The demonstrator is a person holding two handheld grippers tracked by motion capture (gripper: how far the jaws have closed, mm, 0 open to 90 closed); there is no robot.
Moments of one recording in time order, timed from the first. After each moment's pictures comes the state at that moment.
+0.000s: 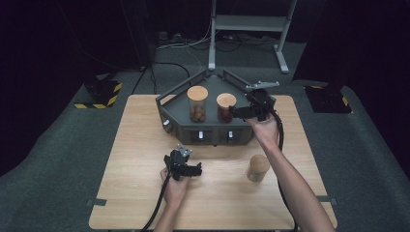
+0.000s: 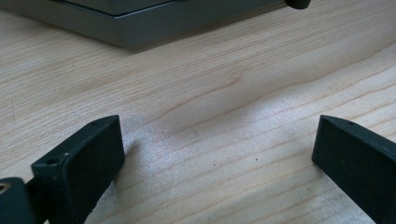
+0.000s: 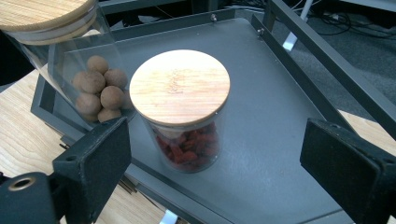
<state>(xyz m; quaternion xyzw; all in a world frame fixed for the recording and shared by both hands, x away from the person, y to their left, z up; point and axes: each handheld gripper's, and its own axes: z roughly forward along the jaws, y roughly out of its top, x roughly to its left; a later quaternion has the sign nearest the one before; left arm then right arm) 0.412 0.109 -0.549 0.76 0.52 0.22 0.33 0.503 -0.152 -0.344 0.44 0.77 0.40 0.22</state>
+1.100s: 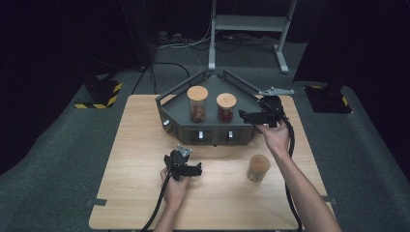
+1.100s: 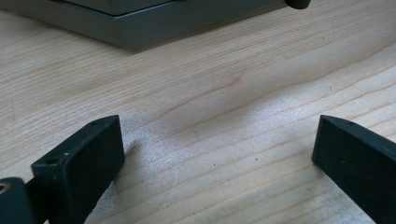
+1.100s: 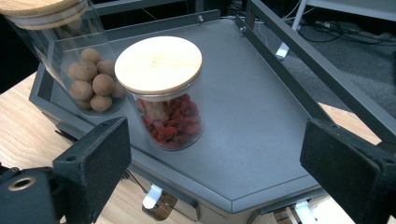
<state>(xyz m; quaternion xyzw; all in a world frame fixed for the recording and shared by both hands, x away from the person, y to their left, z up) 0.412 0.109 -0.548 0.76 0.52 0.22 0.32 0.484 -0.183 -0.350 0.44 0.76 0.42 0.23</state>
